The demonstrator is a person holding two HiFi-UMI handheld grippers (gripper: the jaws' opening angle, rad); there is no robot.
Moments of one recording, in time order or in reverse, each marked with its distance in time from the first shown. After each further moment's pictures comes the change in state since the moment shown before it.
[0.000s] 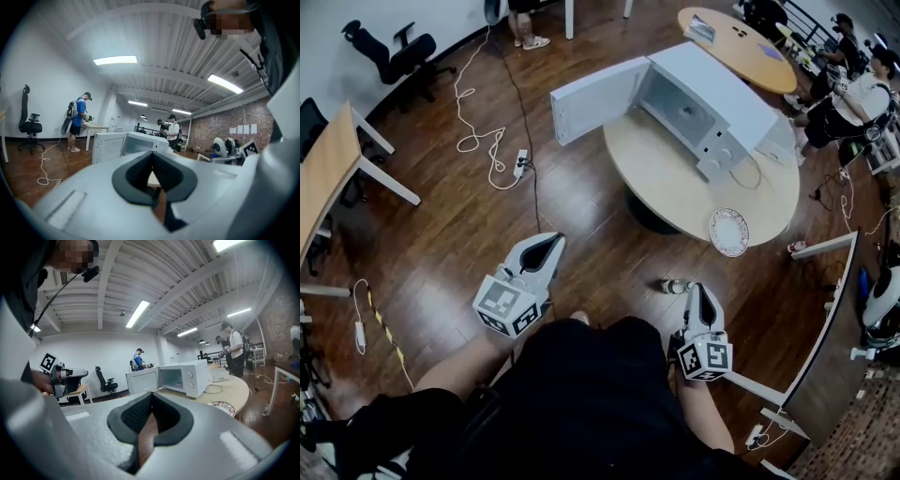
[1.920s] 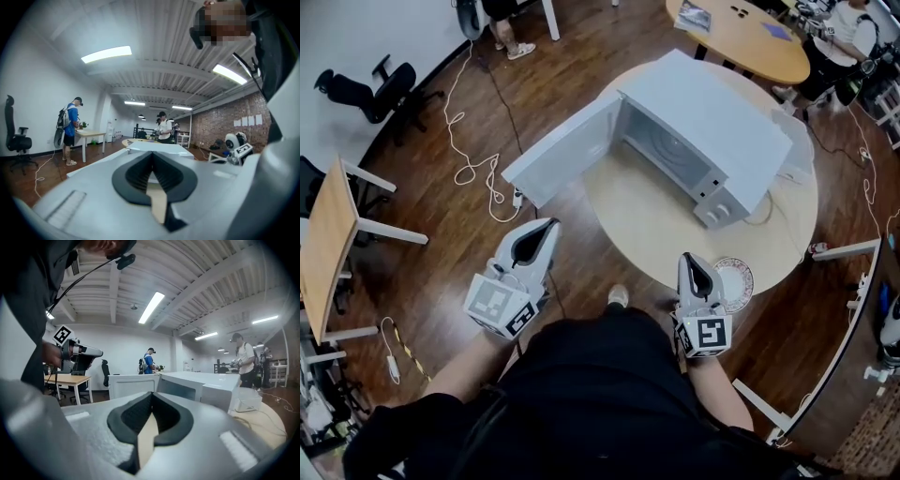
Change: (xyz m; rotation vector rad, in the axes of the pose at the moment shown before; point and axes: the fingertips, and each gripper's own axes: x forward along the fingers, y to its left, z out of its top) left arm 0.192 0.088 0.104 0.108 0.000 0.000; right arm 0.229 -0.041 0.068 -0.186 -0.026 0.156
